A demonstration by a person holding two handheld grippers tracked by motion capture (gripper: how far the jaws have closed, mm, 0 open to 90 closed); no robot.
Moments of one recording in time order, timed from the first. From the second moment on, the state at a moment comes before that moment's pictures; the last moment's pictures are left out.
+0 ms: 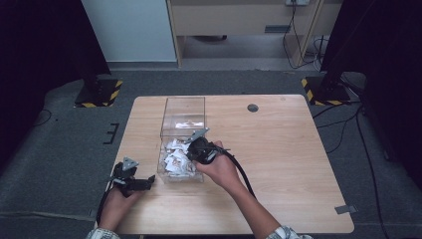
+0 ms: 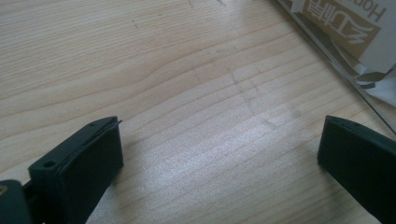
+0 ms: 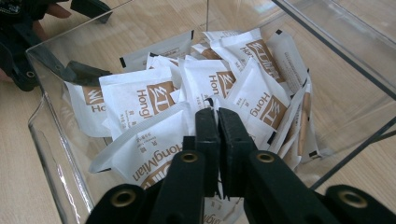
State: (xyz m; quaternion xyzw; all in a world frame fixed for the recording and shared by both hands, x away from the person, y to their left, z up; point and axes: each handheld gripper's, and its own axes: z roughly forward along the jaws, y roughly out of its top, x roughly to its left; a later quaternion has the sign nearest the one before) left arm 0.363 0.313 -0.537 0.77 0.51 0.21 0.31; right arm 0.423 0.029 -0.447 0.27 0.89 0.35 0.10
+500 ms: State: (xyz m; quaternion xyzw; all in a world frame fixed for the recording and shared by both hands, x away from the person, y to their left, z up) left arm 0.363 0.312 -0.537 0.77 0.51 0.21 0.31; right arm 0.423 0.021 -0.432 0.27 0.88 0.37 0.09
